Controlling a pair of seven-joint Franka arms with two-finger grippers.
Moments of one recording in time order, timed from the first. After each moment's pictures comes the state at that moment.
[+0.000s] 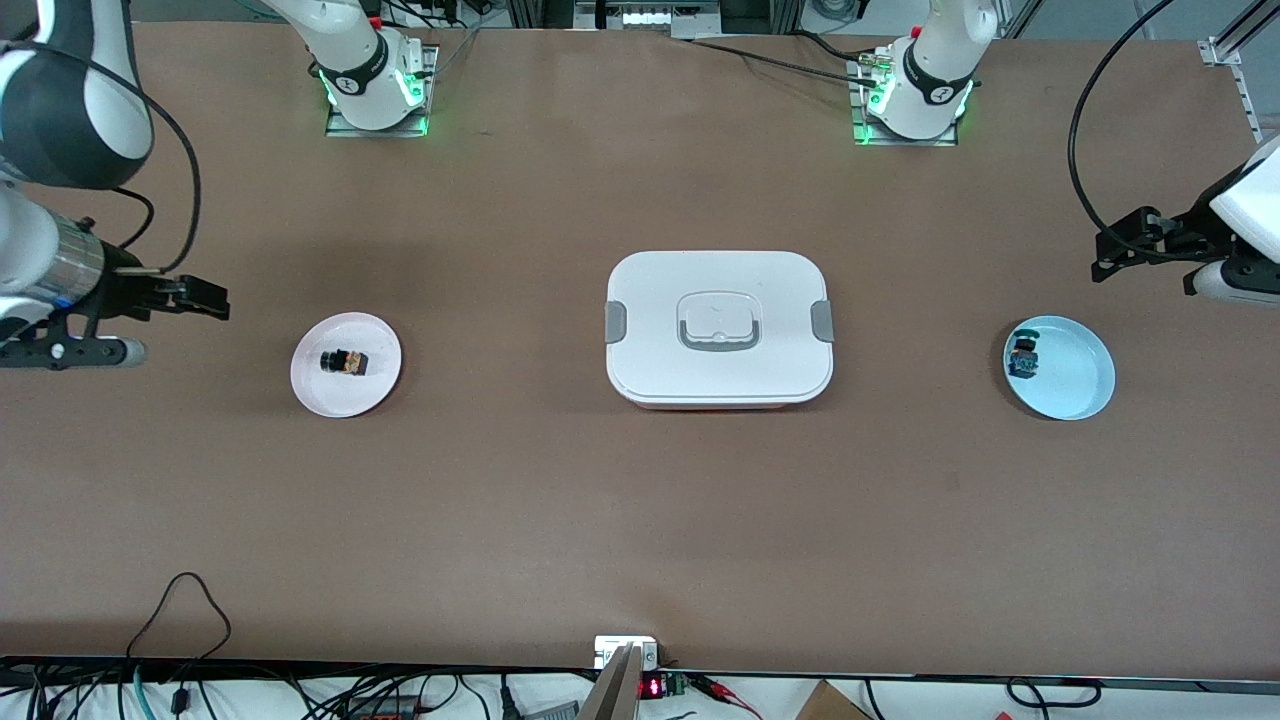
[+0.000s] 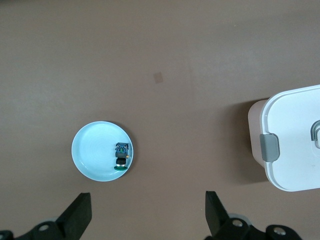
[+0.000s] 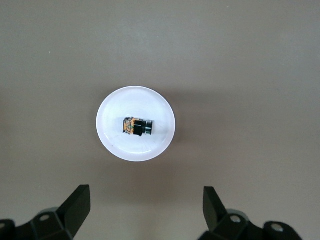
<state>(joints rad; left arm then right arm) 0.07 0.07 -0.07 -1.54 0.00 1.60 0.14 0.08 0.21 -0.07 -1.61 -0.03 1.69 -0.03</state>
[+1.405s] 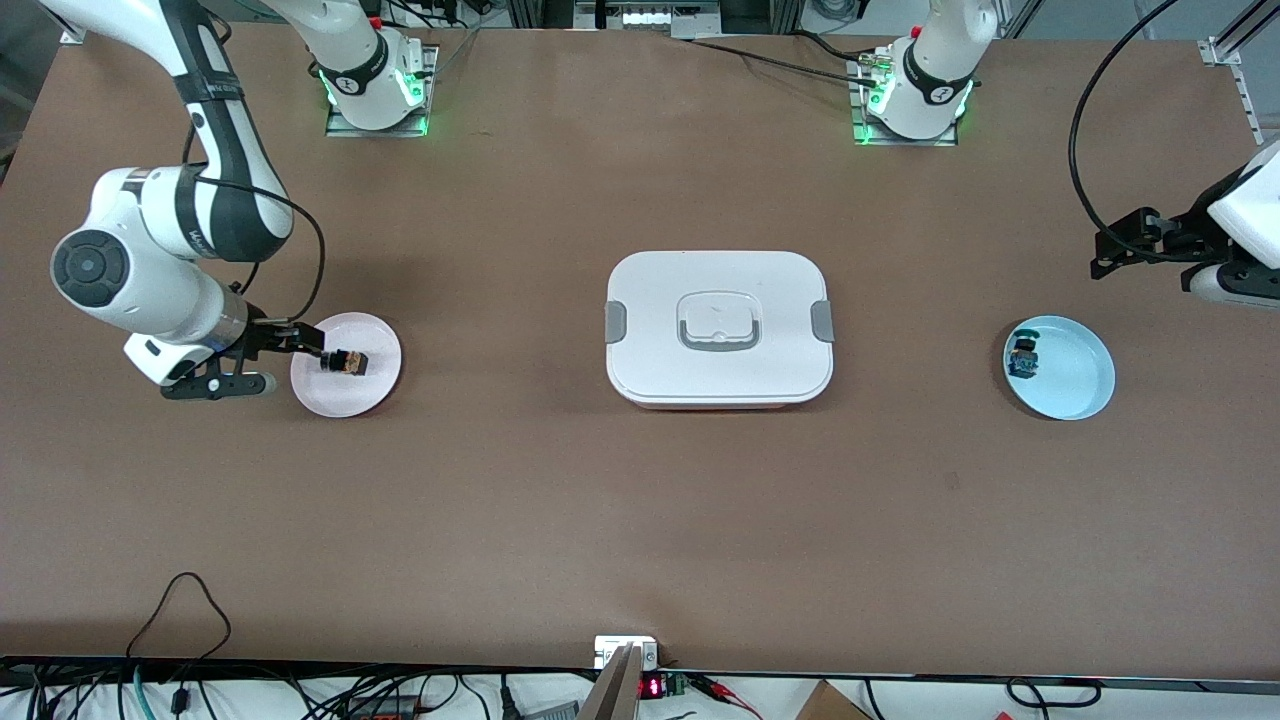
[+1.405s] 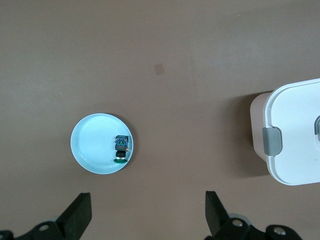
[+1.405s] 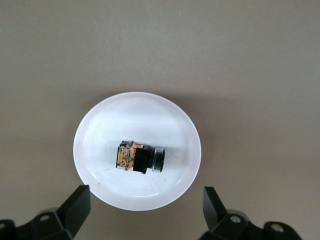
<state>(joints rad) 0.07 0.07 -0.06 -1.54 0.00 1.58 0.14 0.11 0.28 -0.07 -2.00 -0.03 2.18 -0.03</state>
